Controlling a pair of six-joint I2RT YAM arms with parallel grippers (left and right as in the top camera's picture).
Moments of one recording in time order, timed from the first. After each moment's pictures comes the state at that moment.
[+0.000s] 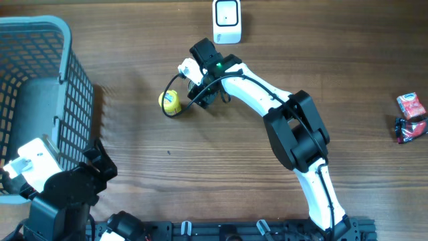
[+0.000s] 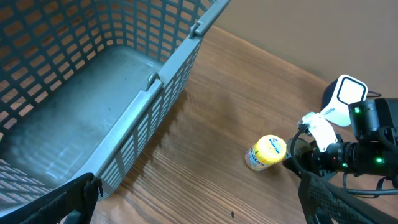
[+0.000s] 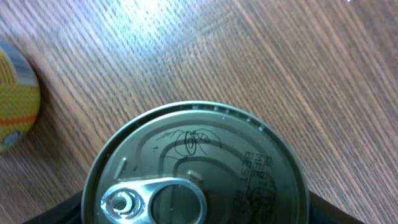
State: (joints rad) left arm -0.52 0.65 1.32 -1.43 -0.68 -0.79; right arm 0.62 2.34 1.81 -0.66 -0.11 -0.40
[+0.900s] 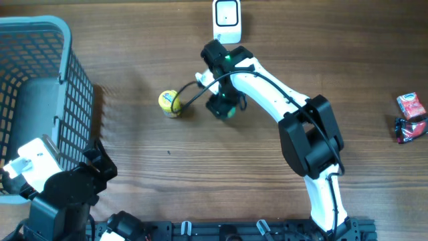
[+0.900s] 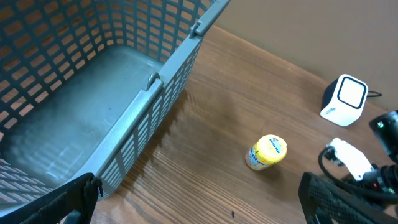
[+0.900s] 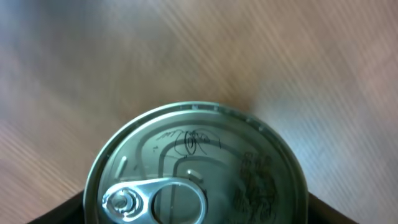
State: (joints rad) left arm -0.52 0.65 1.32 -1.44 -0.68 -0.79; right arm 0.59 2.23 1.81 -1.15 -0.06 -0.32
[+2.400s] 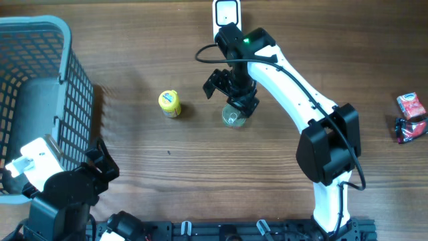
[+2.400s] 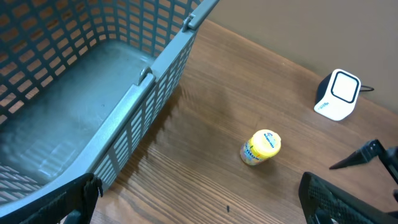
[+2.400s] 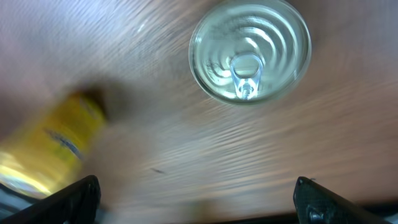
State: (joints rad) left arm -0.52 0.65 1.32 -1.43 -0.65 -0.79; right arm 0.54 2.12 1.90 -1.33 -0.31 1.24
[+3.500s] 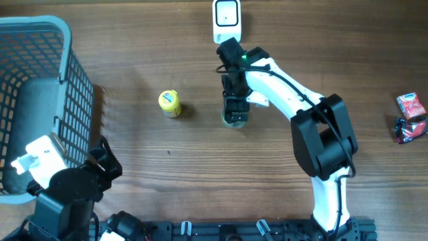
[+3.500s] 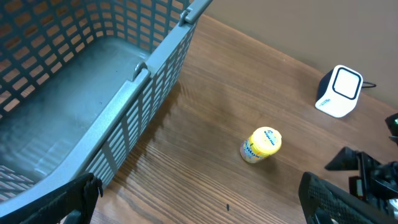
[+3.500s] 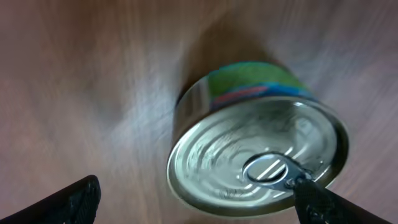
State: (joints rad) left arm -0.52 0.65 1.29 -1.41 -0.64 -0.79; right arm 0.51 2.17 1.67 -1.02 -0.19 2.03
